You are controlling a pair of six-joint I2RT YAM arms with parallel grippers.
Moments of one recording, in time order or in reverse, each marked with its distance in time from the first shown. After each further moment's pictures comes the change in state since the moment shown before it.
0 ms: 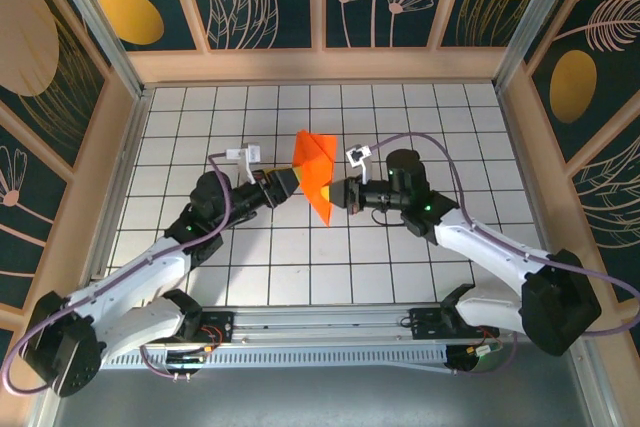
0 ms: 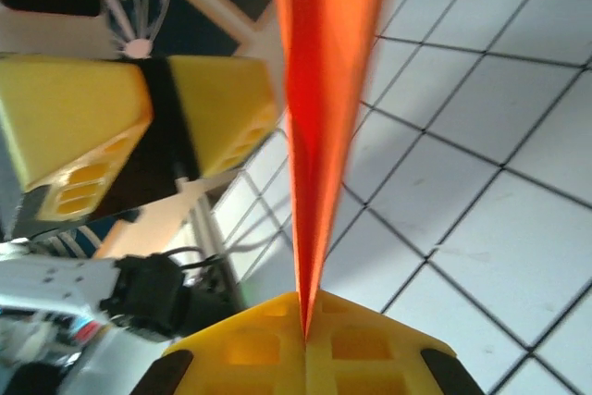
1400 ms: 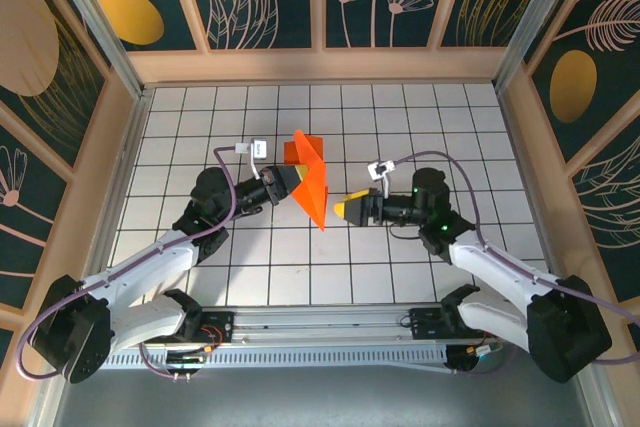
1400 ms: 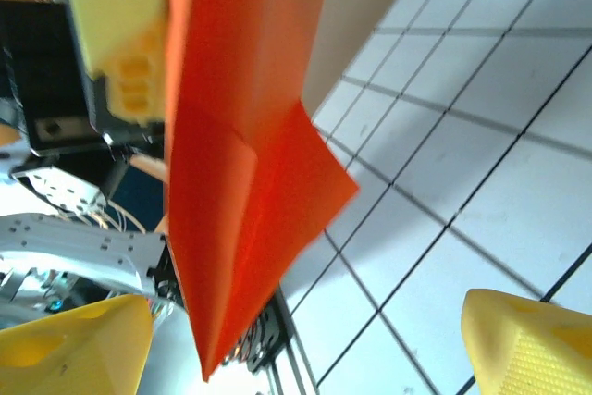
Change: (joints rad) left arm 0.021 0.116 0.000 0.249 0.229 -0.109; right arm -0.100 -0.138 -0.257 0.242 -0.220 0.131
